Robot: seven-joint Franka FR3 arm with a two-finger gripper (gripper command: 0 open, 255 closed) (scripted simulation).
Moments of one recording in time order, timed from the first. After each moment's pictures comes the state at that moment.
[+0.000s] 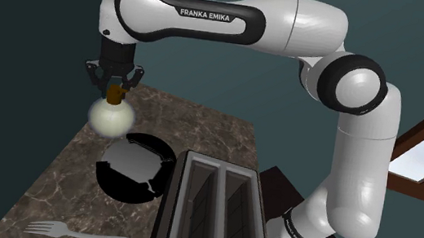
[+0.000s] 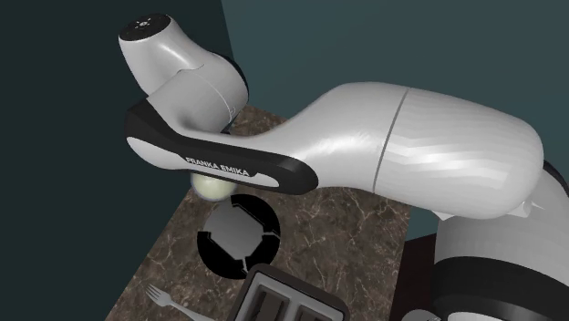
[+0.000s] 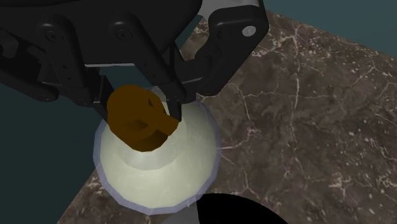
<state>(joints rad) 0.36 0.57 0.45 -1.31 -0.18 1.82 0.90</state>
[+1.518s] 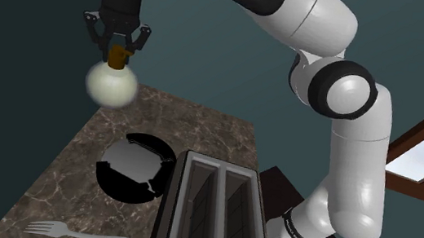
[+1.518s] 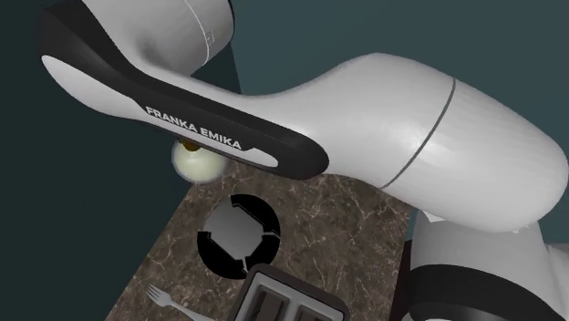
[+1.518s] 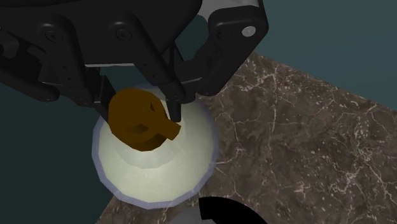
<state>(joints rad) 0.44 0.63 0.45 -0.90 -0.19 1.48 0.89</state>
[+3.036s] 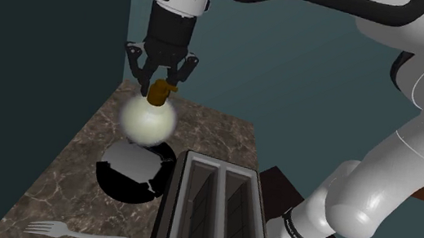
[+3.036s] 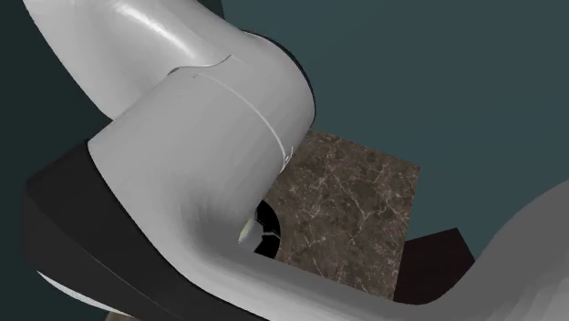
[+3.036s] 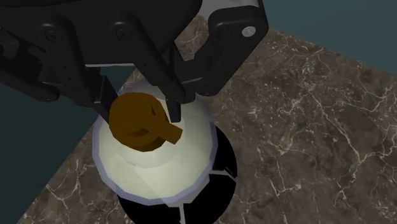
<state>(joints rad) 0.30 0.02 0.52 -1.69 0.06 1.70 0.91</state>
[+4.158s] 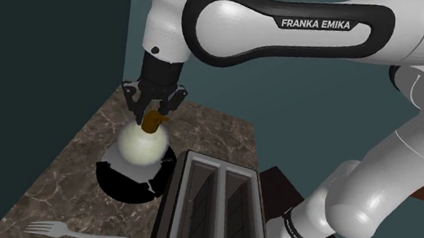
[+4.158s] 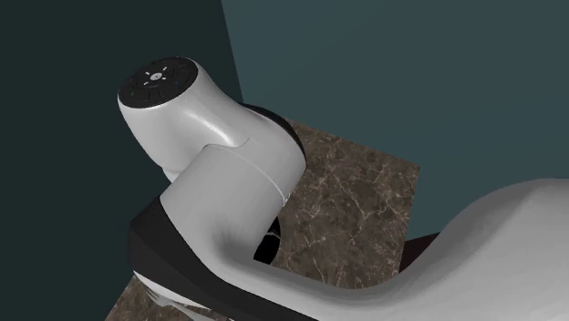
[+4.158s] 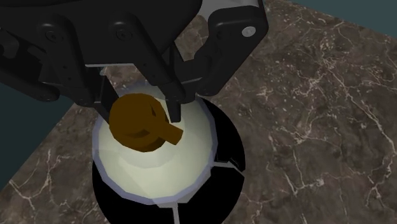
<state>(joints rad) 0.30 0.02 0.52 -1.90 0.06 1.91 0.90</state>
